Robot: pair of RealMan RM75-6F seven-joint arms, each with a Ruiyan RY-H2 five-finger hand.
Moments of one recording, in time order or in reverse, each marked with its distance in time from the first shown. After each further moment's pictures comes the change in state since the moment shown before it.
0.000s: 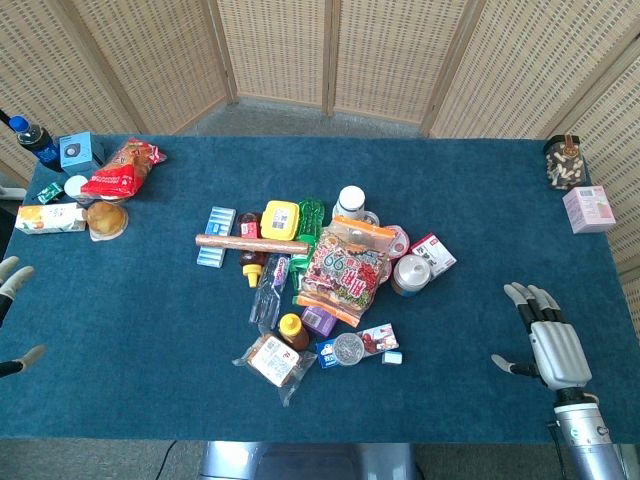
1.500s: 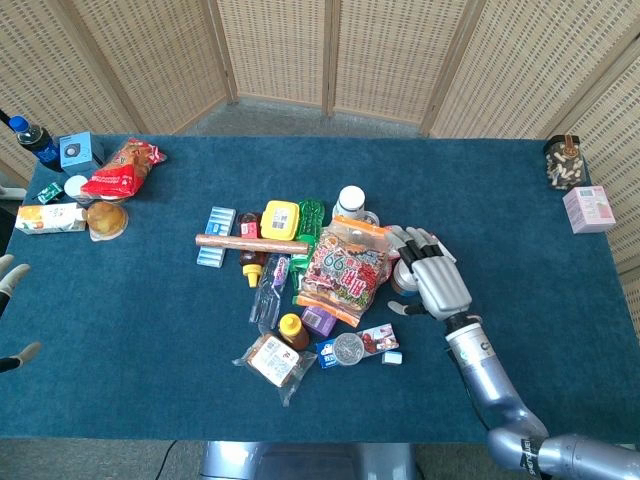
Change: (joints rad) left arm -0.010 -0.018 -0.011 0.019 -0.040 -0.015 0.034; right arm 0.384 -0.226 0.211 -0.047 0.173 -0.252 -0.254
